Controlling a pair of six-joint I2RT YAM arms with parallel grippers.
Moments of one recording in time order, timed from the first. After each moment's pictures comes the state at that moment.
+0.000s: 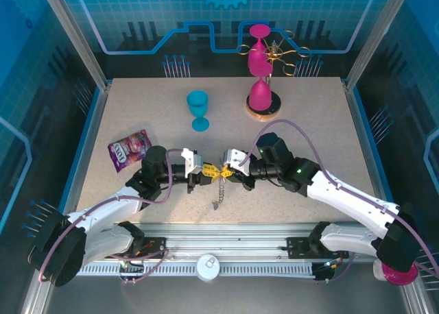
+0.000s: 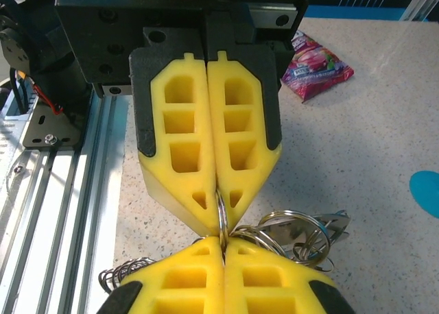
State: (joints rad) left arm -0.52 1.08 0.44 0.47 0.90 0.12; right arm 0.80 1.14 0.87 -0.32 -0.47 -0.43
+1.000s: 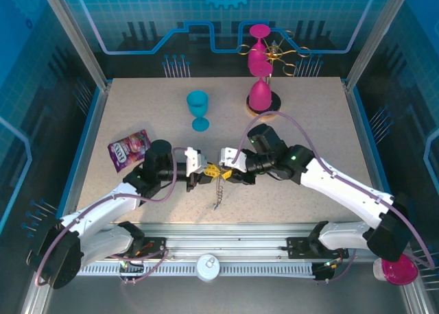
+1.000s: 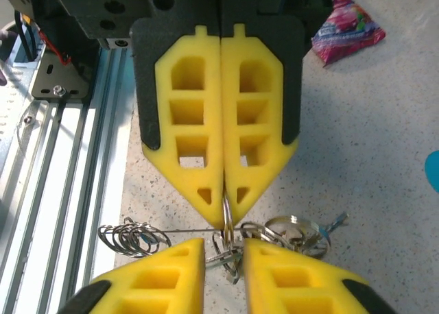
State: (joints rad) left arm -0.52 1.05 0.54 0.20 0.87 0.27; right arm 0.78 1.23 1.05 -0.58 -0.47 -0.56
